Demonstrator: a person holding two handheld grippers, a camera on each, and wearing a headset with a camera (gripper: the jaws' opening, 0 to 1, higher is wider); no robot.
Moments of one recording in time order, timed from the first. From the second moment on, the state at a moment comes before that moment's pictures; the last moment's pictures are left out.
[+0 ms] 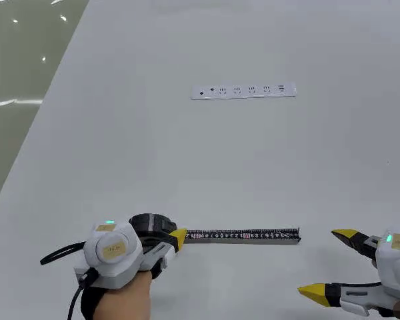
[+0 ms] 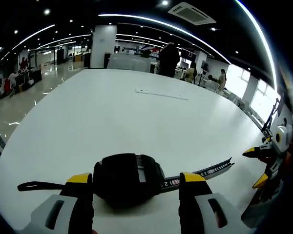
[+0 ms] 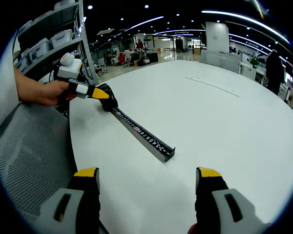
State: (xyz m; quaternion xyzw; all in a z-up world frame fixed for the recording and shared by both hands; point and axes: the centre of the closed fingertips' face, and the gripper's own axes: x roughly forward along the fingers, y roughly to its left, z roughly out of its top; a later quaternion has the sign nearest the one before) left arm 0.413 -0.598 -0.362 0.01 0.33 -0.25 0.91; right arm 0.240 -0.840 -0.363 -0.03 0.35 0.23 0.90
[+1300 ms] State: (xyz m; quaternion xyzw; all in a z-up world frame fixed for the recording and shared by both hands) left arm 0.421 -0.594 -0.381 0.01 0.37 -0.22 0.90; right arm 0.267 -0.838 -0.374 -0.06 0.34 0.30 0.89
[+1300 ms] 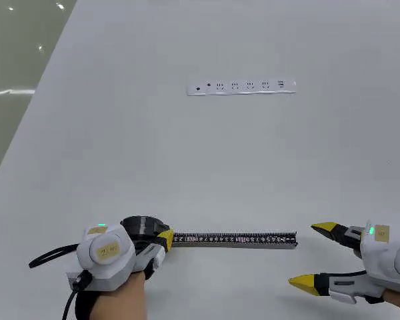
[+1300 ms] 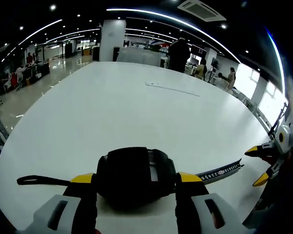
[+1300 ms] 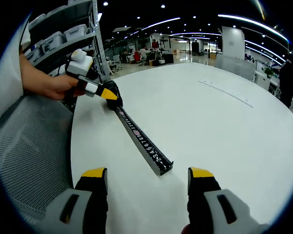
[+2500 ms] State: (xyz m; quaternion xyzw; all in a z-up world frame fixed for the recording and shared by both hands) left arm 0.419 -0.594 -0.382 0.01 0.38 -0.22 0.90; right arm 0.295 -0.841 -0.401 -0.12 0.31 0.37 0.87
